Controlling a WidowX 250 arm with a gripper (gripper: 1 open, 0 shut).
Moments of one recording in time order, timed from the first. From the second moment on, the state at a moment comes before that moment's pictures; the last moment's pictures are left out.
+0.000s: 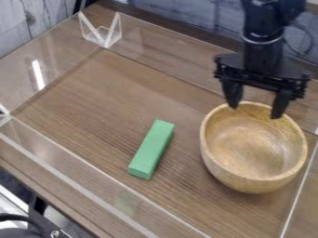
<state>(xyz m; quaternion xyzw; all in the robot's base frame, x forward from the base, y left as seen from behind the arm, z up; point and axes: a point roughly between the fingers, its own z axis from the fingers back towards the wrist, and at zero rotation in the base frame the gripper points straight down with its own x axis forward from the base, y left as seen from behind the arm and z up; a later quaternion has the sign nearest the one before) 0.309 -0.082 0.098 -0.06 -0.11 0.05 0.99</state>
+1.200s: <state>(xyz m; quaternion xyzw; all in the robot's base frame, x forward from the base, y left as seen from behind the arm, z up) 0.259 0.034 0.040 0.02 -0.08 0.13 0.99</state>
